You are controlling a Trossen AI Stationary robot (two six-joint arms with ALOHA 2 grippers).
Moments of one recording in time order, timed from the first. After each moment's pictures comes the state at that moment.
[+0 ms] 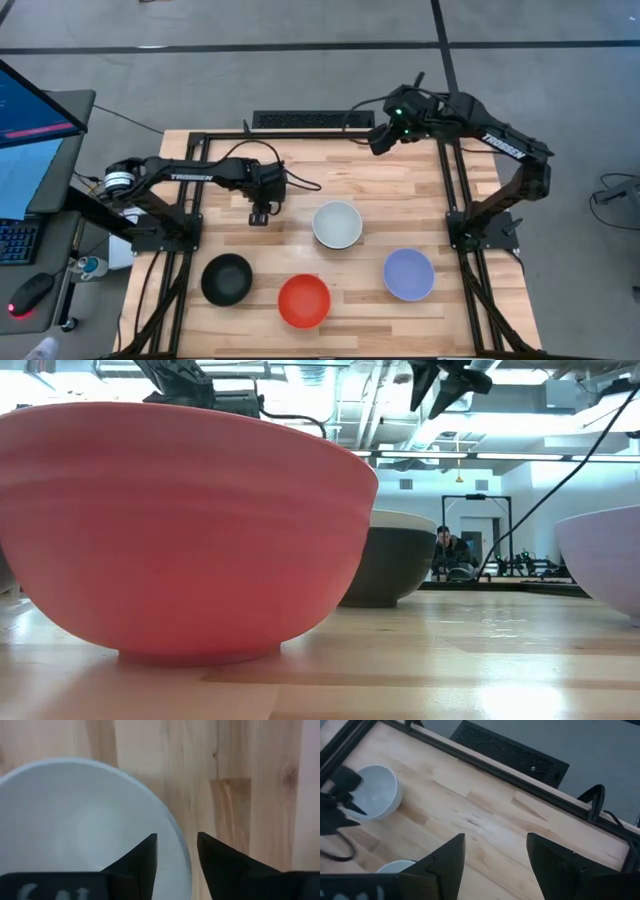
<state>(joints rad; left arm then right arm) 0.28 1.51 0.96 -0.77 0.01 0.33 -0.36 1.49 1.80 -1.31 0.27 0.55</state>
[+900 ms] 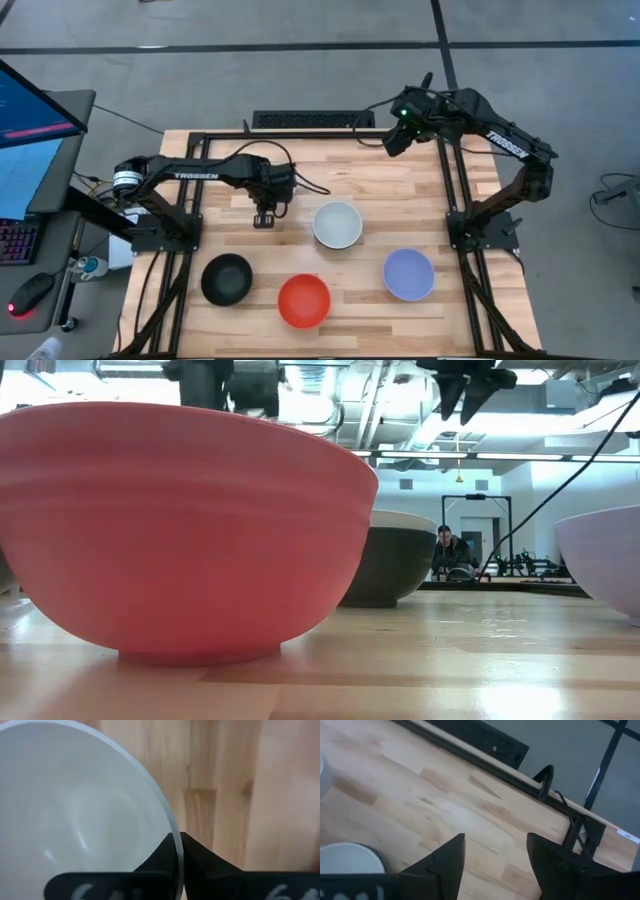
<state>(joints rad) 0.20 1.57 1.19 -1.01 0.01 0.20 -0.41 1.47 1.80 -1.50 0.34 0.51</state>
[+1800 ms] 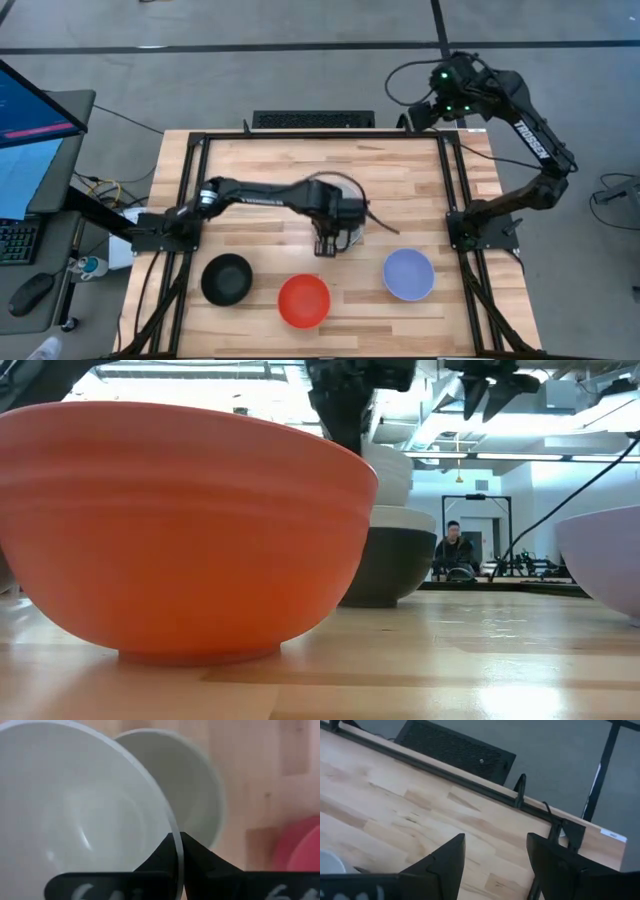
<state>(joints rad) -0.08 2.22 2.24 -1.33 -0.06 0.04 -0.75 1.37 1.80 -1.46 0.18 0.29</state>
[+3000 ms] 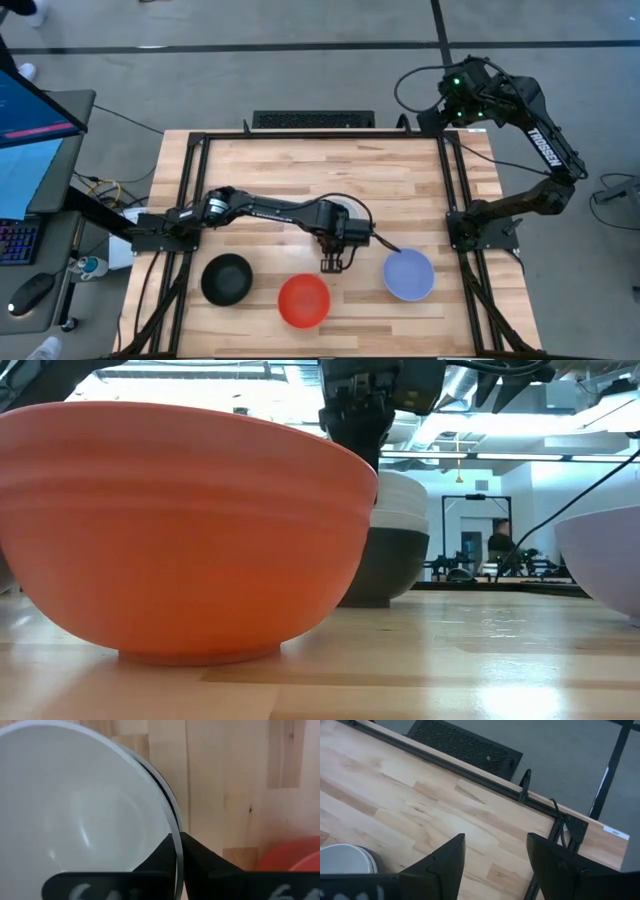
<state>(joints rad) -0.14 2.31 2.23 -1.27 -0.05 -0.09 -0.72 1.30 1.80 -1.51 0.15 0.28</state>
